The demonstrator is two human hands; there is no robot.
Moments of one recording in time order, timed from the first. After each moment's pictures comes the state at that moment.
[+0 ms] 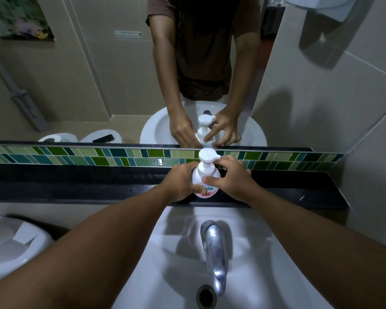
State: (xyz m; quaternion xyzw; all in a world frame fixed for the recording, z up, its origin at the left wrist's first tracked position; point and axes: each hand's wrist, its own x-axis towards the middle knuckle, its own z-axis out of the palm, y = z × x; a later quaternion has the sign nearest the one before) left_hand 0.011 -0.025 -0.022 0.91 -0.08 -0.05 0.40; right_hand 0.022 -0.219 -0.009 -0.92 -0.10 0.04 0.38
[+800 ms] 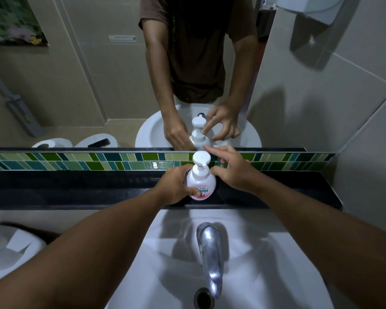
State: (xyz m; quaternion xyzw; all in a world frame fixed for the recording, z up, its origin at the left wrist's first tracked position) left_hand 0.016 -0.023 -0.029 0.92 -0.08 -0.05 0.39; right_hand 0.032 -0.234 0.022 -0.90 -0.17 0.04 0.41
